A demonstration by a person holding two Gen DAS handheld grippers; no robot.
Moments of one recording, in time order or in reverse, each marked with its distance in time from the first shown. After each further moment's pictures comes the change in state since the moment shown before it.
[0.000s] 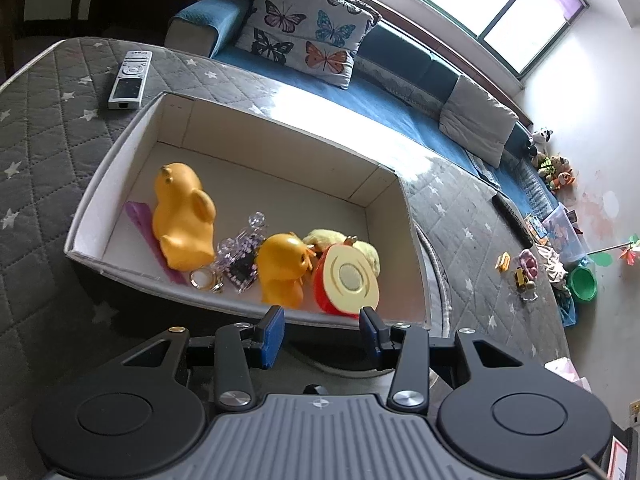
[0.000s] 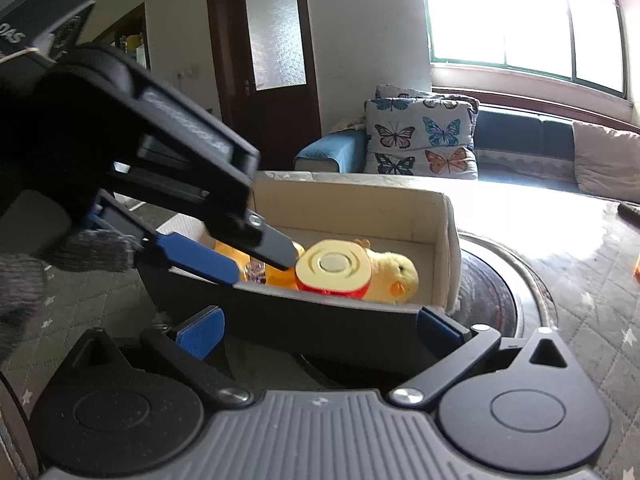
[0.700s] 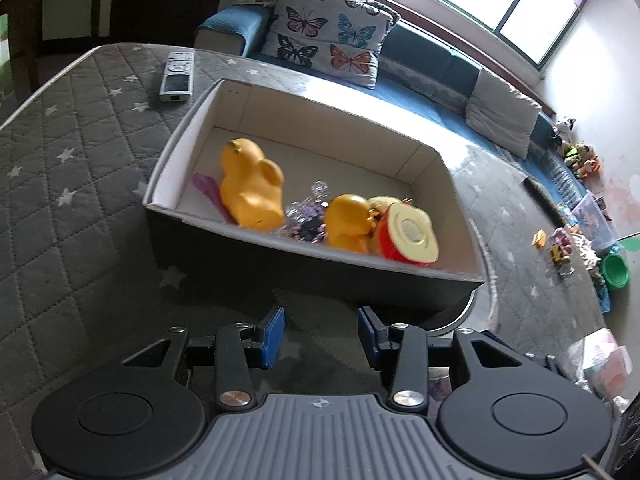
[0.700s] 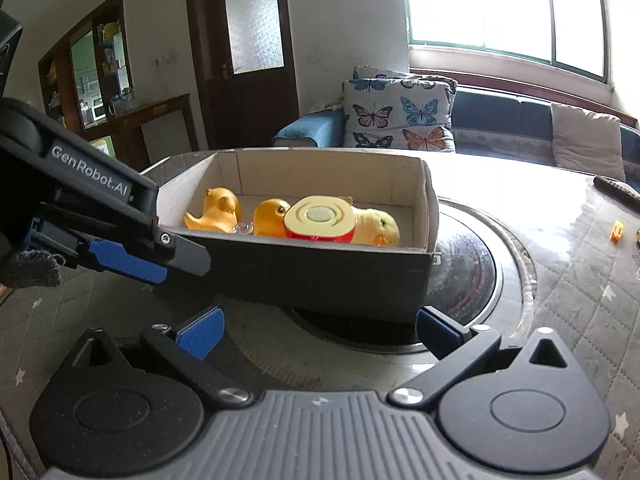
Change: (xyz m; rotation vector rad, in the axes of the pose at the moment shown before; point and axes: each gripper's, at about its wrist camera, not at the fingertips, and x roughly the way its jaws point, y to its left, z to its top) left arm -0.019 0.026 -0.037 0.042 -0.020 0.110; right arm -0.014 0.006 -0.021 0.019 0.056 -0.063
